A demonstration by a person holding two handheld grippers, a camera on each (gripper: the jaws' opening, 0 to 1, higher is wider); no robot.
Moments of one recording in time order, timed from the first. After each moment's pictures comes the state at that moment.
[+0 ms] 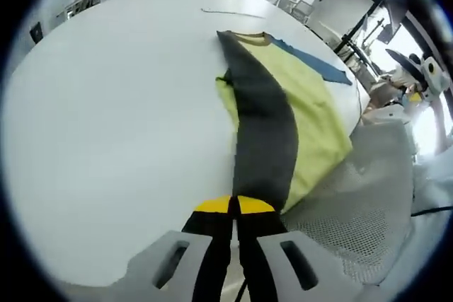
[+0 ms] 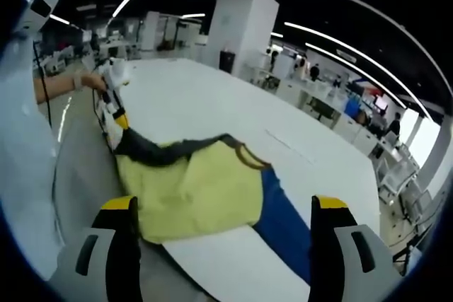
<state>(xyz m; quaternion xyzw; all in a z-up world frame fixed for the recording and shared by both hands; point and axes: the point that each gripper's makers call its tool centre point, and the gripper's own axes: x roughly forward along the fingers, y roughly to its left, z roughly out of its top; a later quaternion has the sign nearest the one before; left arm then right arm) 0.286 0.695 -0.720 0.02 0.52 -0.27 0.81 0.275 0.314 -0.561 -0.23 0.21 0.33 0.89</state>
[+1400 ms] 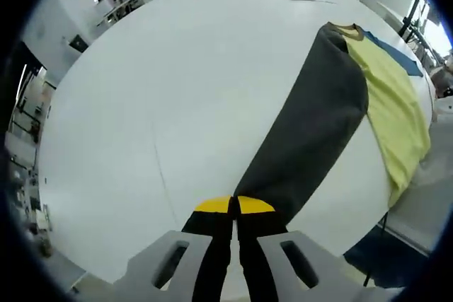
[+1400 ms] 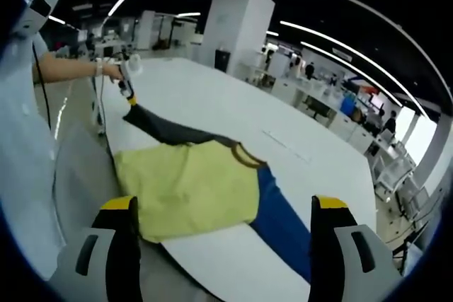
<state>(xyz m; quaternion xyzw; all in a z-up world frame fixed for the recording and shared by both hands) 0.368 0.836 -0.726 0.15 0.54 -0.12 0.82 0.274 0.310 -0.556 -0.23 0.22 0.32 0.90</state>
